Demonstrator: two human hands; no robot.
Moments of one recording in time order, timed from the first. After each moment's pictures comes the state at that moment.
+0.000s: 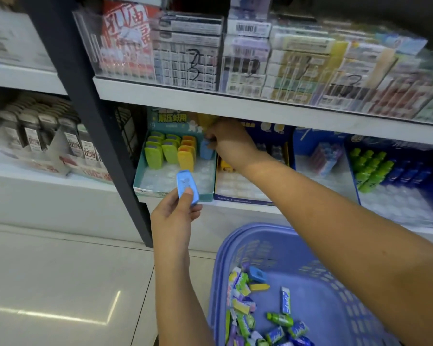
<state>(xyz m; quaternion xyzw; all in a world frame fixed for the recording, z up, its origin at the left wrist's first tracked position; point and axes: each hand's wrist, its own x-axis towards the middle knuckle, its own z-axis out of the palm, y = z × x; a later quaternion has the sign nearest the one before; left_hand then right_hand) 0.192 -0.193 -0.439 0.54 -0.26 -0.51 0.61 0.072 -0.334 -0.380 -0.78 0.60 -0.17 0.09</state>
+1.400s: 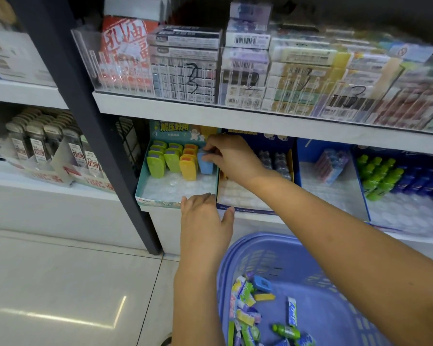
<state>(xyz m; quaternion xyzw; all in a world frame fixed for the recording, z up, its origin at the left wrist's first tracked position) 0.164 -0.208 -0.434 0.67 -0.68 -0.17 0.25 0.069 -0.323 -0.390 -0.80 0.53 -0.24 0.15</state>
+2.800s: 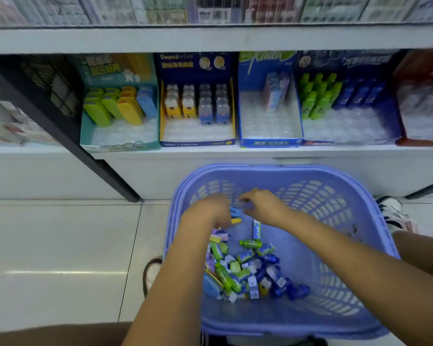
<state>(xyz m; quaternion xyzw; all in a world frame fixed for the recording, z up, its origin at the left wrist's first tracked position) 0.067 -0.147 -0.462 0.52 -0.76 -0.32 -0.23 -0.088 -0.133 -0.545 -0.71 0.64 0.02 0.29</state>
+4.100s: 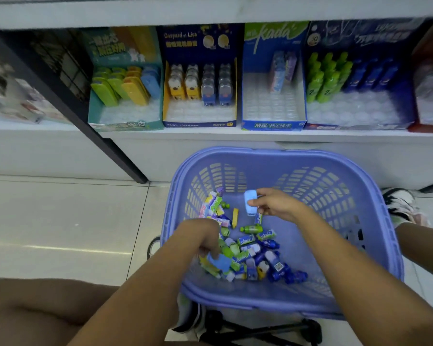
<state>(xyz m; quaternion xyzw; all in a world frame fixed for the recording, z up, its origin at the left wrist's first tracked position) 0.095 -0.101 -0.547 0.47 -0.68 -0.39 -0.40 -0.112 -0.111 -0.586 -0.36 0.62 -0.20 0.67</state>
